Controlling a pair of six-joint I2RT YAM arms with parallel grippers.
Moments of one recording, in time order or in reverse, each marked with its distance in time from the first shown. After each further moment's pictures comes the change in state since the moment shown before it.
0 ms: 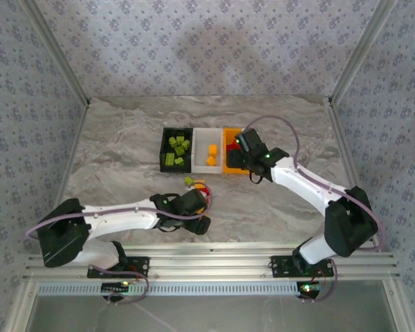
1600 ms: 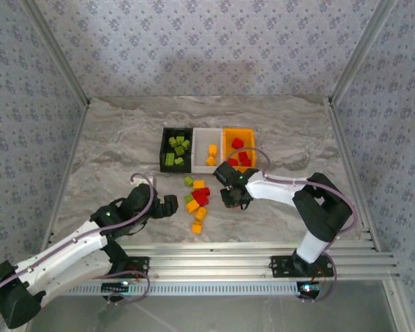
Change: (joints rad) left arm 0.306 -0.653 -0.240 -0.090 -0.114 -0.178; right arm 0.212 0.200 -0.119 -0.097 -0.060 0.009
